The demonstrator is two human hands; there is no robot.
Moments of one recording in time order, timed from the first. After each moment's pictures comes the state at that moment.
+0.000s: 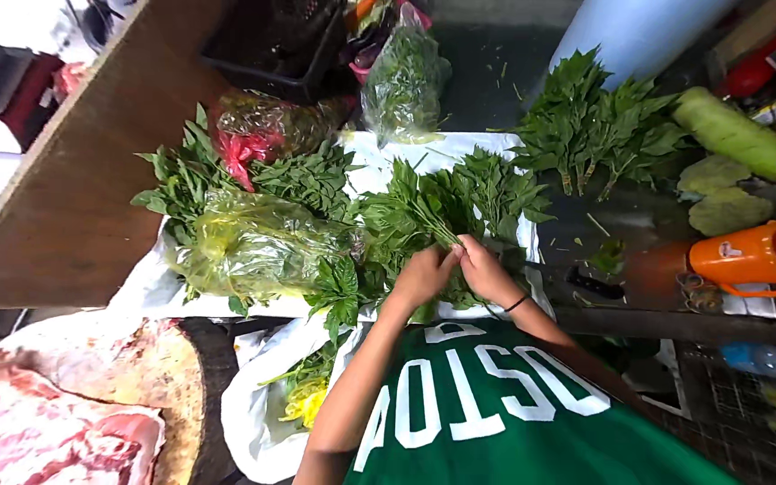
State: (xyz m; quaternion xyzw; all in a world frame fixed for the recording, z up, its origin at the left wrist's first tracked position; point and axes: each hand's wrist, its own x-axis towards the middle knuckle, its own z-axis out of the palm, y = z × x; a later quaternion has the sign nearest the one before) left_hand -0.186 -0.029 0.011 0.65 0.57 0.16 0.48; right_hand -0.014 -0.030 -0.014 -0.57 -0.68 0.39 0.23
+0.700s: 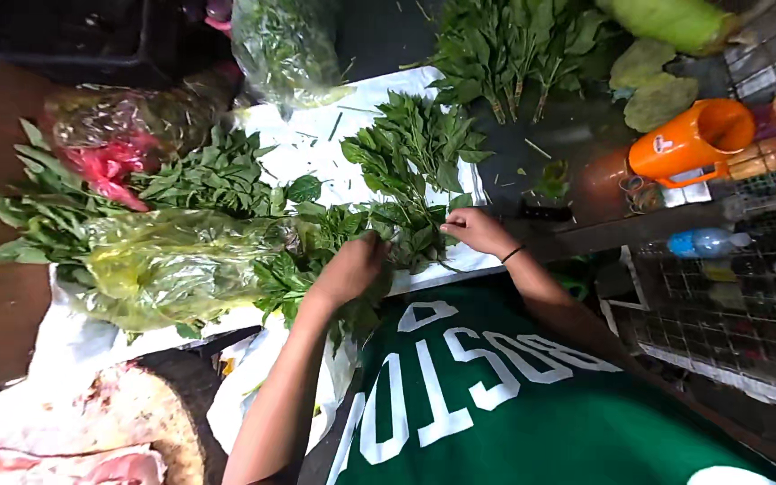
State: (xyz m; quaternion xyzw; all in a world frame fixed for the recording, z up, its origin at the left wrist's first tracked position) left_hand -0.196 -0.038 0.024 0.78 0.49 -0.01 0.38; right_hand 0.104 -0.052 -0.066 -0.63 -0.61 0.45 0.16
